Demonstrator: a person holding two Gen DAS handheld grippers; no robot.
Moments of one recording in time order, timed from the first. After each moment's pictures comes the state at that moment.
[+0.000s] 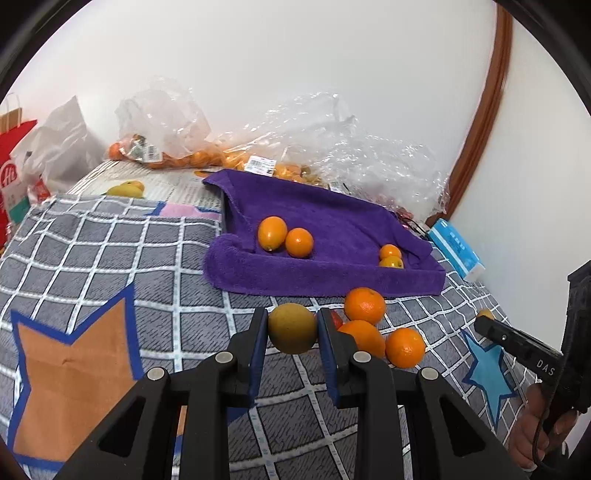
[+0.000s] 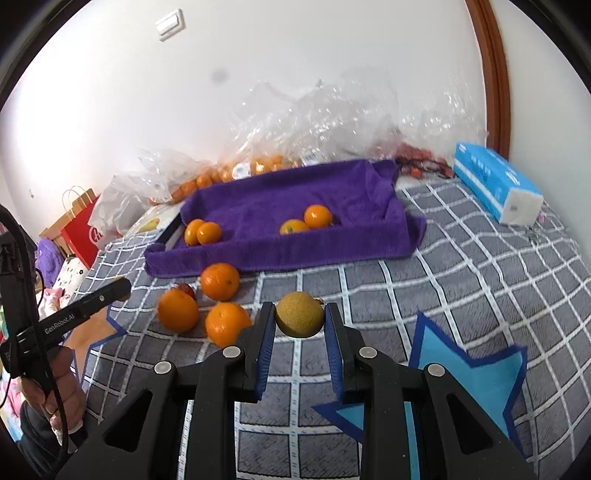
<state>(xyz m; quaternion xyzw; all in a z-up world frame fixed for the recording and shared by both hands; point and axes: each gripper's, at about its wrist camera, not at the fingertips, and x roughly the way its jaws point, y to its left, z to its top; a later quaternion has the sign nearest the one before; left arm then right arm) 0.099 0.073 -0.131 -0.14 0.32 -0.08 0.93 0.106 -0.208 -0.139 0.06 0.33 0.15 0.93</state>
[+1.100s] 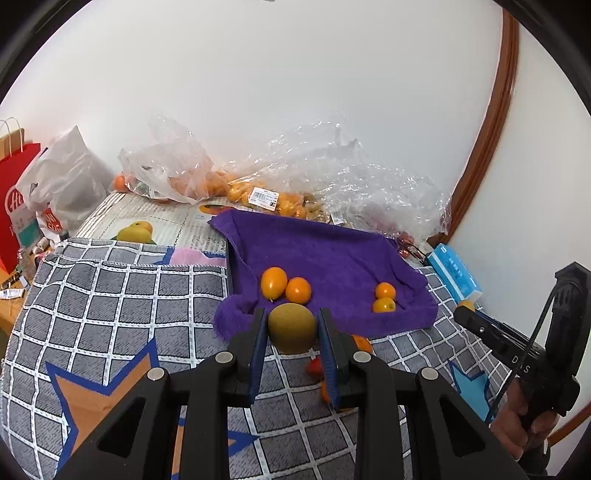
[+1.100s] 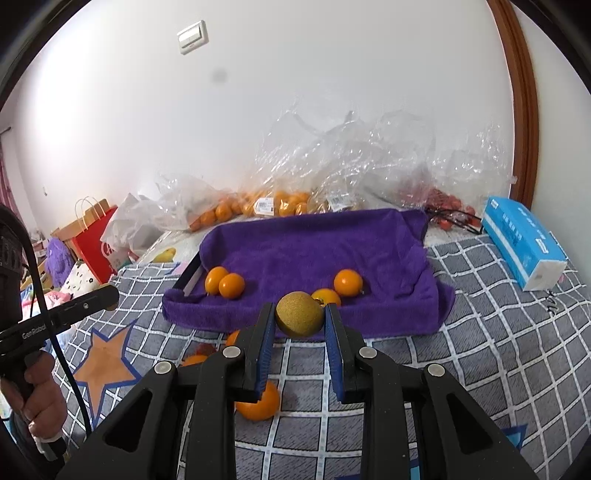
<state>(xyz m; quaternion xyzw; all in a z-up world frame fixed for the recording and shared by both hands) 0.119 0.083 -0.074 -0.13 0.32 -0.07 0.94 0.144 -0.188 -0.098 0.05 0.30 0.18 0.94</state>
